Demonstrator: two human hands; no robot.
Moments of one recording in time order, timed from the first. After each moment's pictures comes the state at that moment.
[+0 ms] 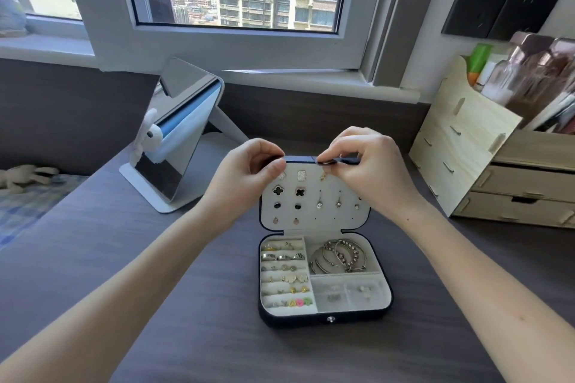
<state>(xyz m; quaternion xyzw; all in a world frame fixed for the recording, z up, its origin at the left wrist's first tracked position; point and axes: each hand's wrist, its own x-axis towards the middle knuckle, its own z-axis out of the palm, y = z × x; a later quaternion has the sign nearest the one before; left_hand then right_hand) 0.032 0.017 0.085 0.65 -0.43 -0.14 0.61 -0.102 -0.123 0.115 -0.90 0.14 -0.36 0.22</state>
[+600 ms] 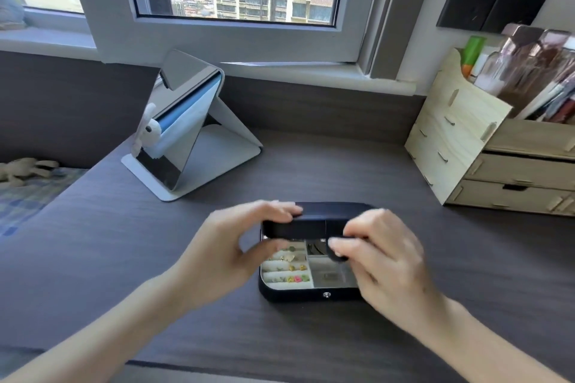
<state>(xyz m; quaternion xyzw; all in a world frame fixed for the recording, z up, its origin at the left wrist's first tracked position) -0.006 0.081 0.045 0.59 -0.63 -0.01 0.51 -0.179 -0.071 0.041 -0.88 -0.04 -0.47 0.00</state>
